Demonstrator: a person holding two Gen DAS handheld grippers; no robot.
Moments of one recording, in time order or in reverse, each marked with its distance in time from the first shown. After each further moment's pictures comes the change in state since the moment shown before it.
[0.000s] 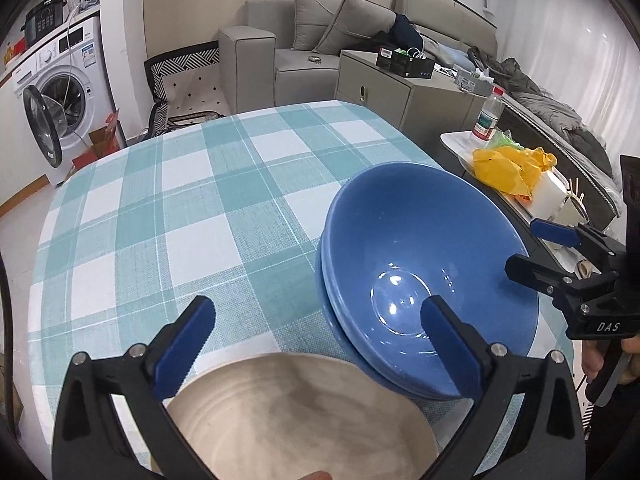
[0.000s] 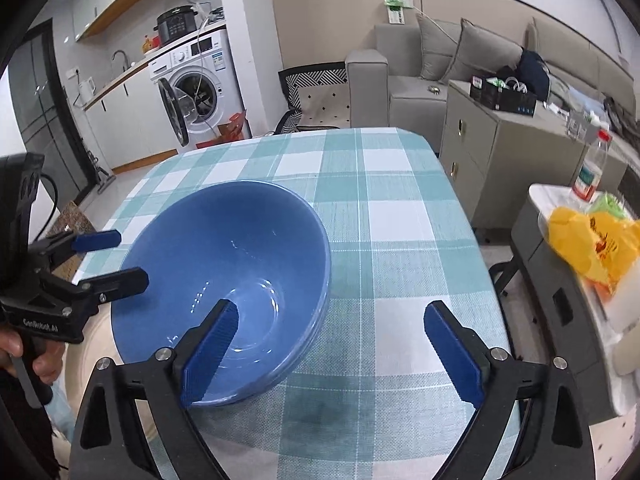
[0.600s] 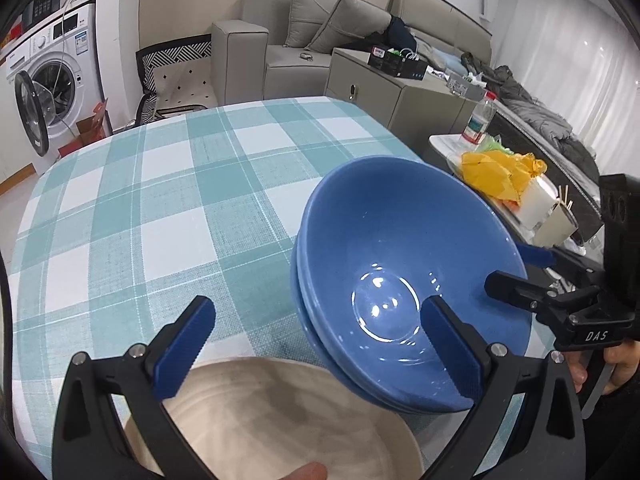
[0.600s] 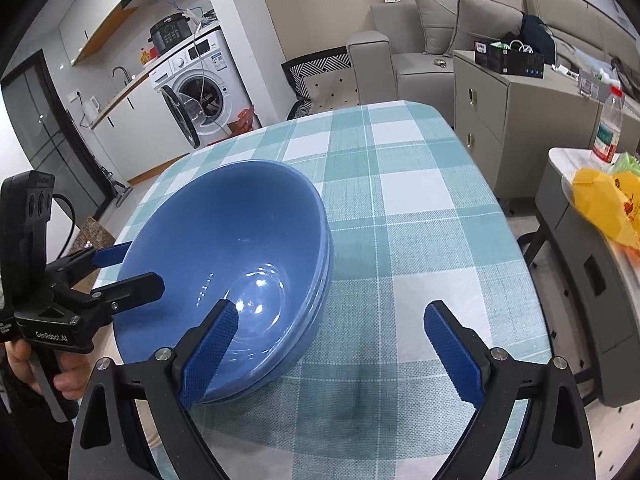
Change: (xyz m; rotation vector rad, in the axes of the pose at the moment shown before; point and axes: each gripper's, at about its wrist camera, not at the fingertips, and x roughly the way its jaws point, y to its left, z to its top) left arm 0.012 -0.001 -0.002 -0.033 -0.004 -0.072; right arm 0.018 -0.013 -0.011 0.080 0.031 0.103
